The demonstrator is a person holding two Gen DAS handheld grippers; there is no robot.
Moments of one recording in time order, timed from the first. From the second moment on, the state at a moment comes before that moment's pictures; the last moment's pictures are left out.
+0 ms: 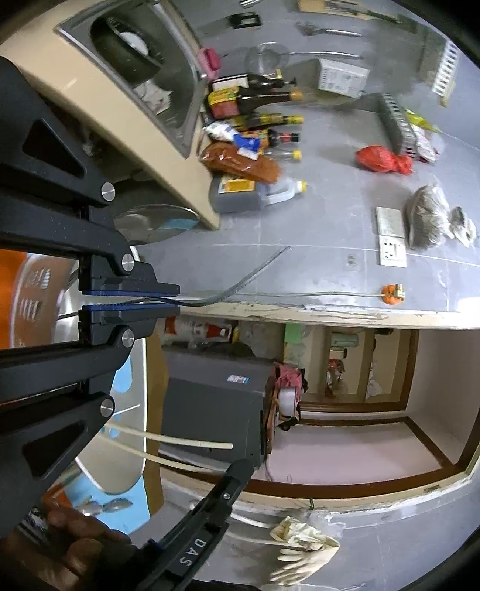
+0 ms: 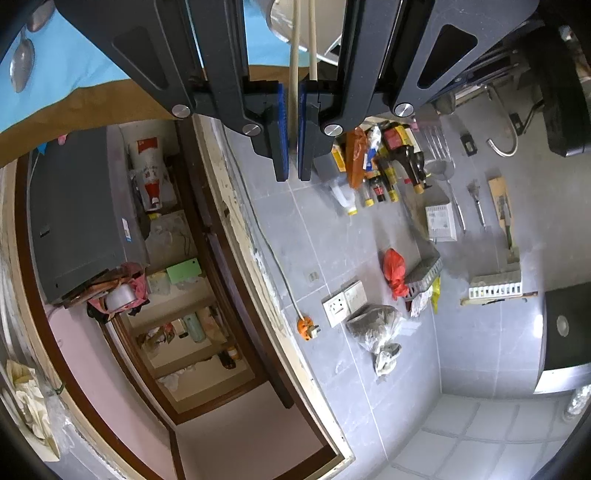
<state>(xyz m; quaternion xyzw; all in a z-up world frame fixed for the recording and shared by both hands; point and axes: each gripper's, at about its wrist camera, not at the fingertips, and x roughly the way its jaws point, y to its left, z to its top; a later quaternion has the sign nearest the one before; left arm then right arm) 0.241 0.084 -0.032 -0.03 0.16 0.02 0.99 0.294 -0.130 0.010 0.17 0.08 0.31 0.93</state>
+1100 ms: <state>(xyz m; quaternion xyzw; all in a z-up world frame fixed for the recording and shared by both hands) 0.188 -0.043 0.021 -0.08 0.14 -0.03 0.99 0.218 -0.304 0.042 0.11 0.13 0.20 0.97</state>
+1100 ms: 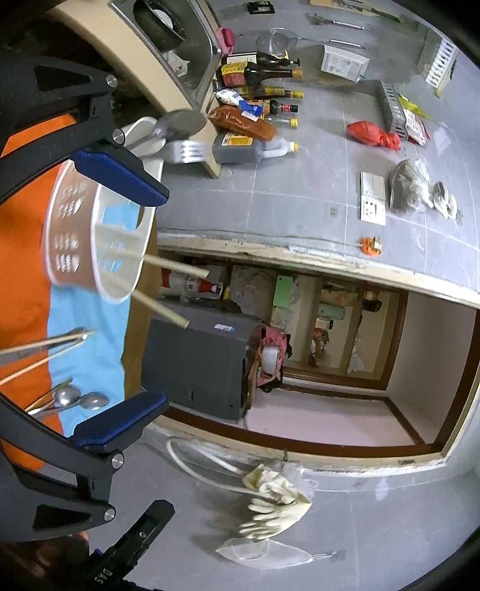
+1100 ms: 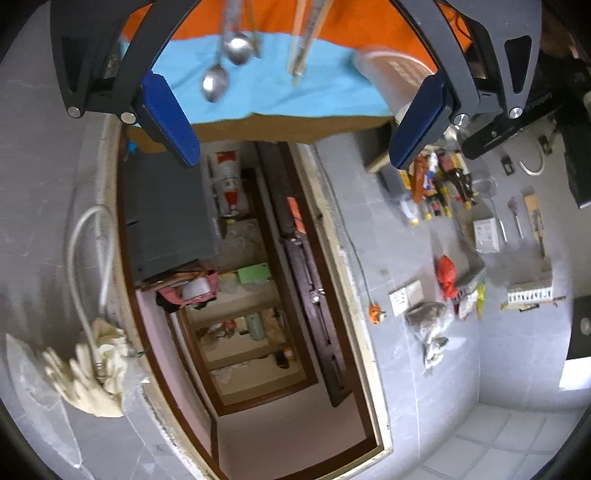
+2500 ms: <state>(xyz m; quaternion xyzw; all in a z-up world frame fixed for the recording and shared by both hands) 0.292 -0.118 -0.139 -0.03 0.44 -0.04 0.90 0.303 -0.333 -0.101 0.06 0.41 0.19 0.89</state>
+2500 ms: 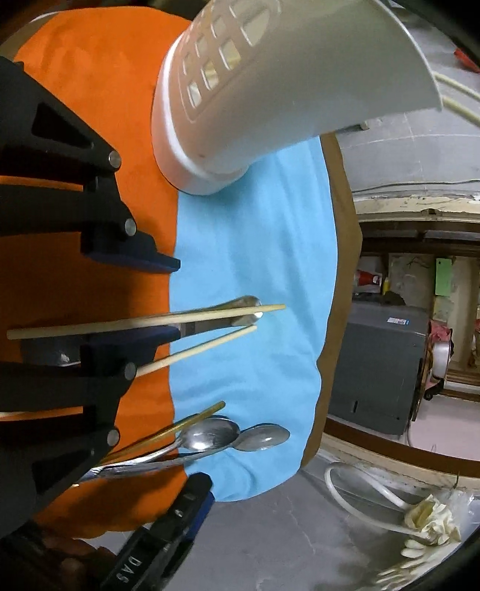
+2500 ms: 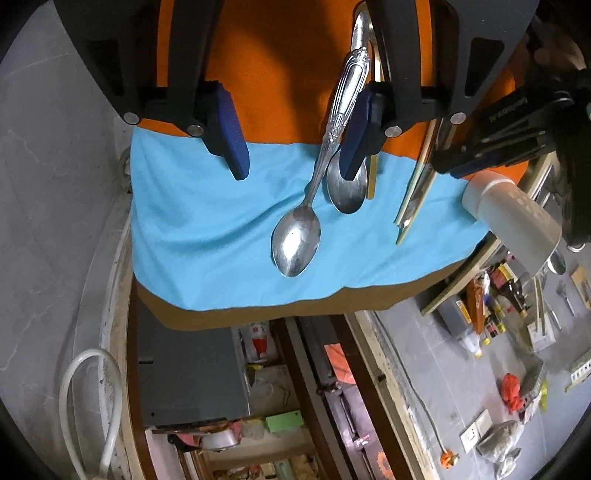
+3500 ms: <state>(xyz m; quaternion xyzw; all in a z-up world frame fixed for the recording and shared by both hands) 0.304 -0.117 -0.135 -0.04 0.51 -0.02 0.86 0.319 -0.300 -0.110 -0.07 0.46 0.15 0.87</state>
